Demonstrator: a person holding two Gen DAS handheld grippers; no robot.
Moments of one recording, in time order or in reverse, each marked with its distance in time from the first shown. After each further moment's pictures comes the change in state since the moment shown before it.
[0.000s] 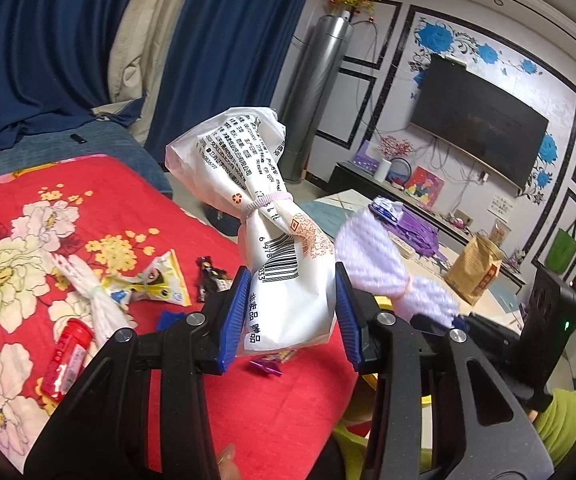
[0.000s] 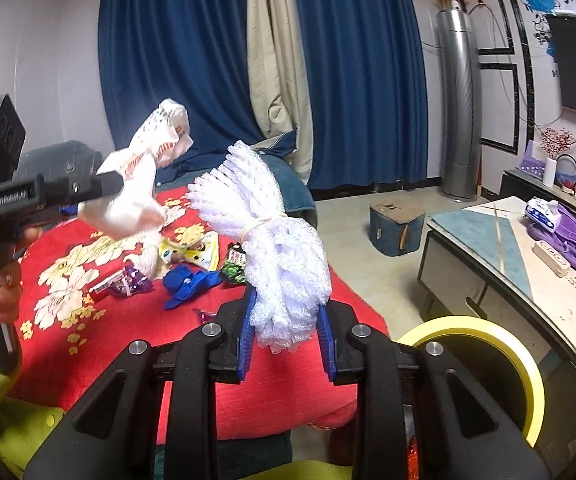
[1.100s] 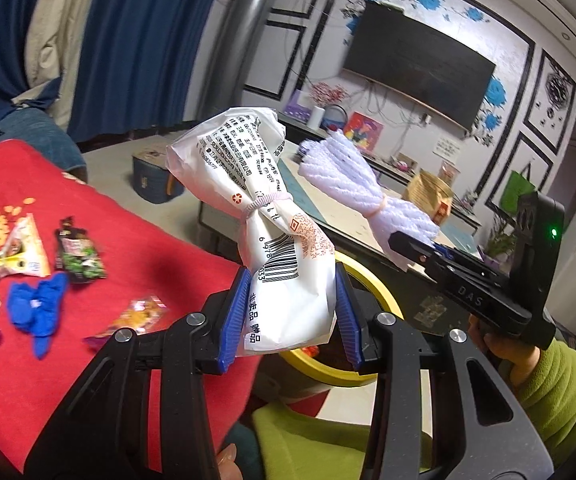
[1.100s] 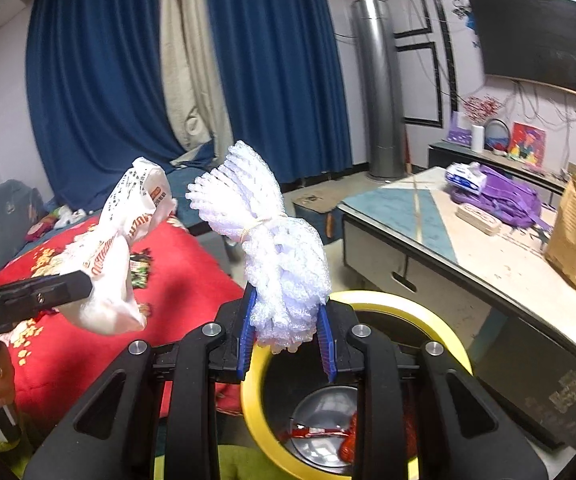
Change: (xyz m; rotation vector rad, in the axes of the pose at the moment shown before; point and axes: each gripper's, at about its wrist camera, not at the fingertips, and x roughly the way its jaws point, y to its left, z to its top) left arm 0.088 -0.091 -0.049 0.126 0.164 -0.222; right arm -0.045 -0.105 -0.028 0.173 -0.011 -0.232
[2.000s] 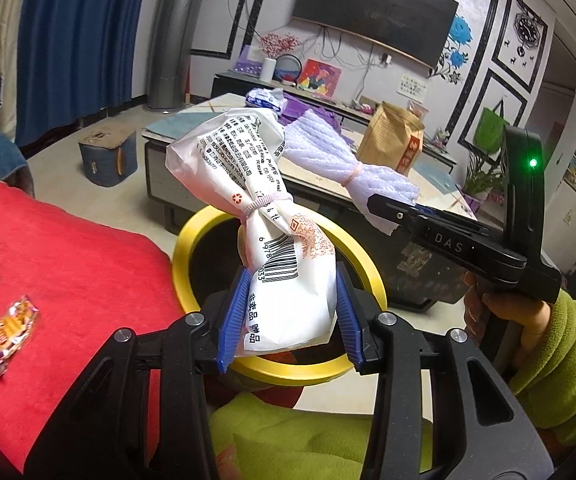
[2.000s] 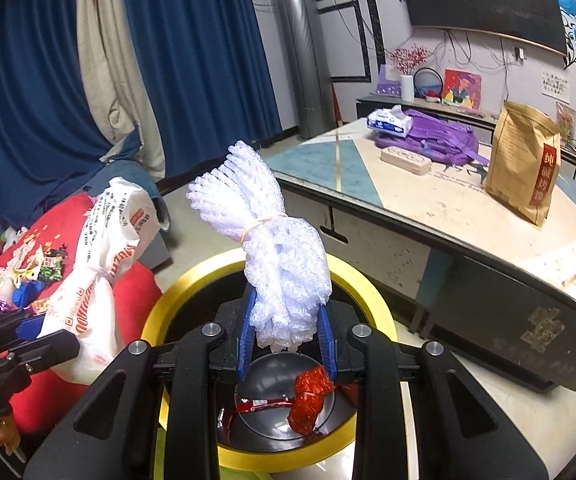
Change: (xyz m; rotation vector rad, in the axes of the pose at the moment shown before) left arm 0.089 -0.051 -0.024 0.142 0.161 -0.101; right arm 0.013 -0.084 -0.038 0.161 0.115 -0.199
